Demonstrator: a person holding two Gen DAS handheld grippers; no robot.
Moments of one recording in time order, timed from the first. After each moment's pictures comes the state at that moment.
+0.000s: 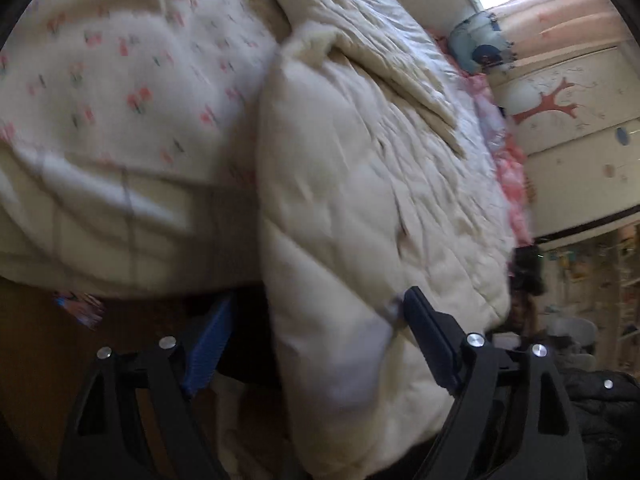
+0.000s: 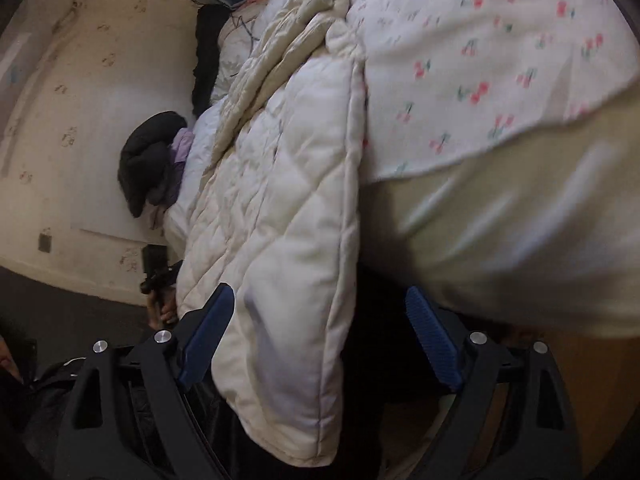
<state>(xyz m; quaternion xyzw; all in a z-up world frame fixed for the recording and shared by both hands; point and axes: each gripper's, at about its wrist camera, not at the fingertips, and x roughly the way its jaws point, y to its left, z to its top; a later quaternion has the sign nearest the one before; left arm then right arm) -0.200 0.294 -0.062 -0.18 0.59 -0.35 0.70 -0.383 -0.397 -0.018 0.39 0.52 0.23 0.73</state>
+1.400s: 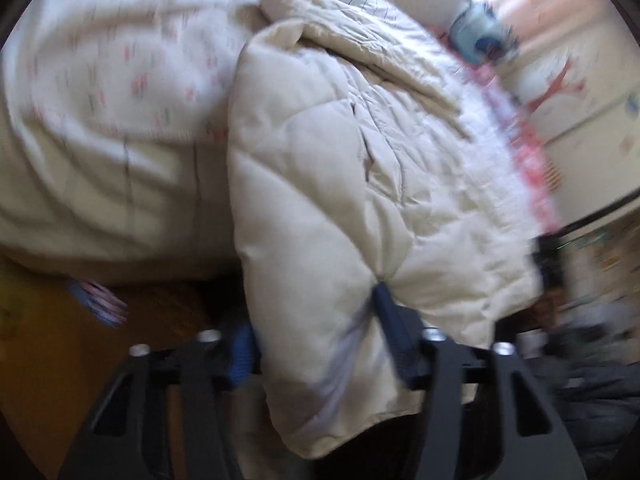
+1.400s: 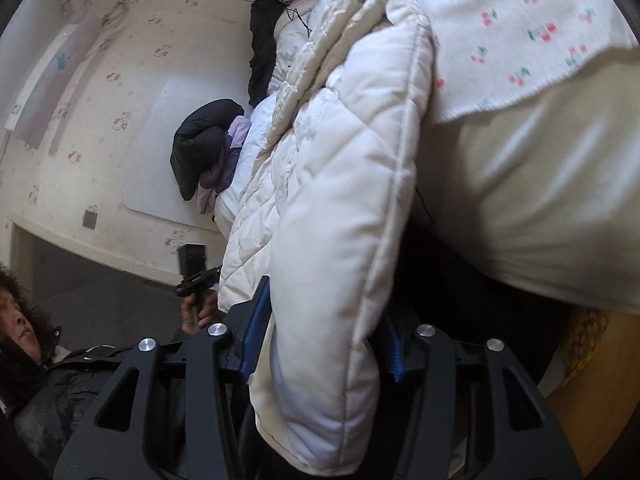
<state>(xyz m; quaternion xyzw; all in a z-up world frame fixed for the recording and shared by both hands) -0.265 0.260 -0.025 -0.08 0.56 -0.28 0.77 -0.390 -0.371 -0.029 0.40 0.46 0.31 0.72</state>
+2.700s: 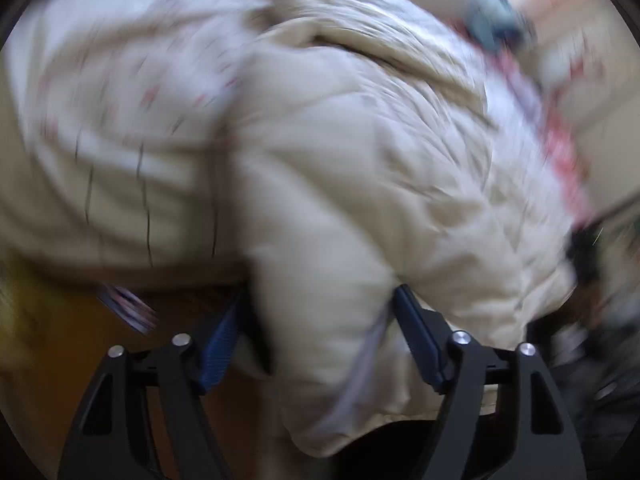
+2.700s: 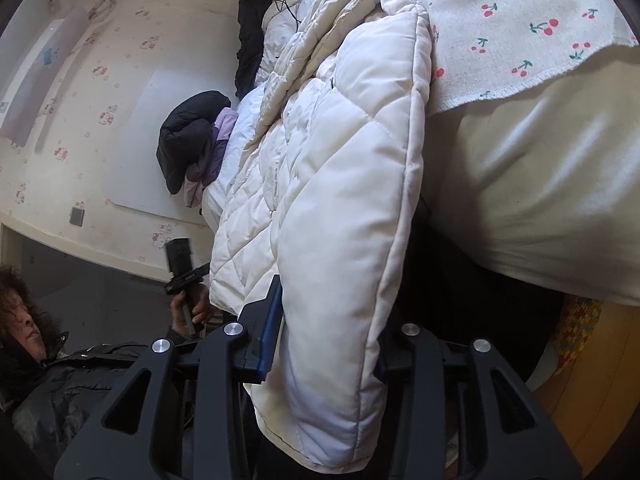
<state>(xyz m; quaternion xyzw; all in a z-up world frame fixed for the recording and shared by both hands) -0.264 0.277 -0.049 -0.13 0.57 -0.27 0.77 -0.393 -0.366 -0.030 0.40 0.49 0.30 0.72</state>
